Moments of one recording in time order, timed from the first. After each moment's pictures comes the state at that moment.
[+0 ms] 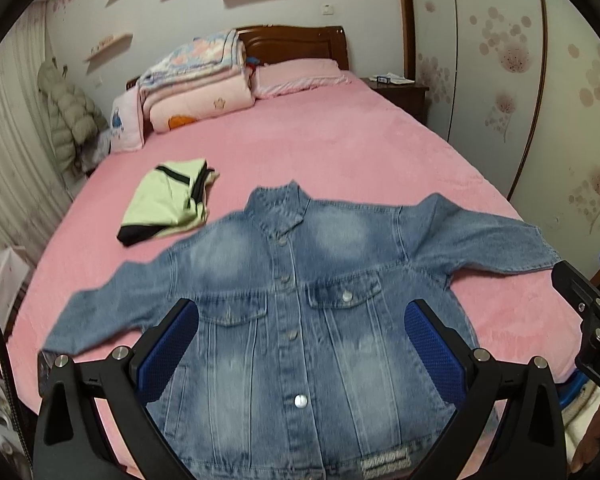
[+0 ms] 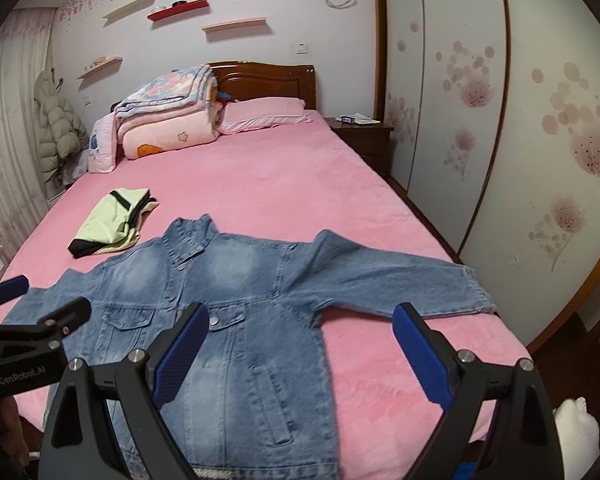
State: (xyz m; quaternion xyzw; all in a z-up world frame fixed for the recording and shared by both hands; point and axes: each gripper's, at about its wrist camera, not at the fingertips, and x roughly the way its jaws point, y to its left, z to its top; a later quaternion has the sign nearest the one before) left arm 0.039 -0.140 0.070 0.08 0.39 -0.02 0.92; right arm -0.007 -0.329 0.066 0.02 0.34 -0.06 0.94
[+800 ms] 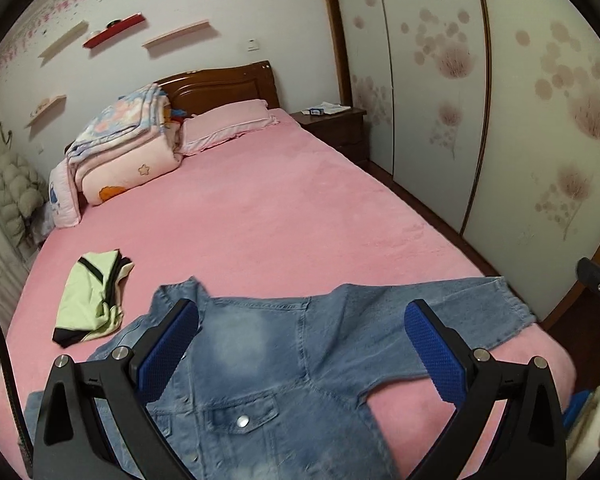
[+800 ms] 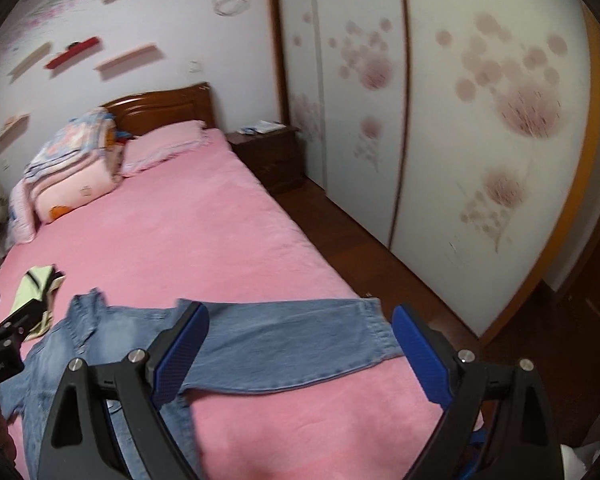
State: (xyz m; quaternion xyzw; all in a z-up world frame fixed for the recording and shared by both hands) left arm 0.172 -0.342 0.075 0.13 0.33 -0.11 0.93; right arm 0.063 -0.551 0.077 0.10 0.33 -0.21 0.91
